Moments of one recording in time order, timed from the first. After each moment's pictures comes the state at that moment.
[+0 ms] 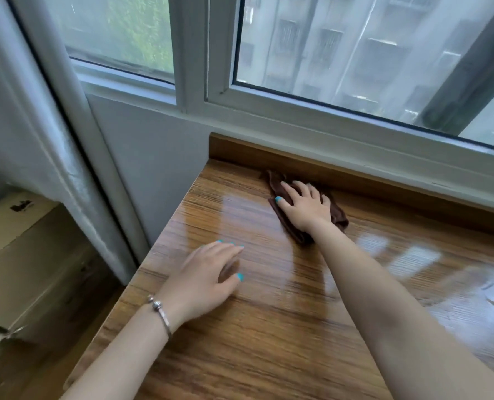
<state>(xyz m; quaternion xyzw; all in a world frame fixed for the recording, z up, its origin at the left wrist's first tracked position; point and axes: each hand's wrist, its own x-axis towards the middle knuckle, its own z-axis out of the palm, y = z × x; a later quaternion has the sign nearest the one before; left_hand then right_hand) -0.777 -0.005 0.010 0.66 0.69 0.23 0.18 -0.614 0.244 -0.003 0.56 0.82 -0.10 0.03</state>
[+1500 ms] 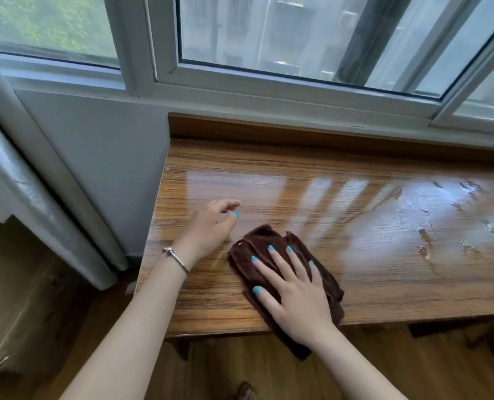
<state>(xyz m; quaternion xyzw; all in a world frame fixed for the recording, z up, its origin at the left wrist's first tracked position) -0.780 -0.012 0.032 0.66 0.59 0.35 0.32 -0.559 -0.094 -0.029 0.58 0.81 -0.04 -0.04</state>
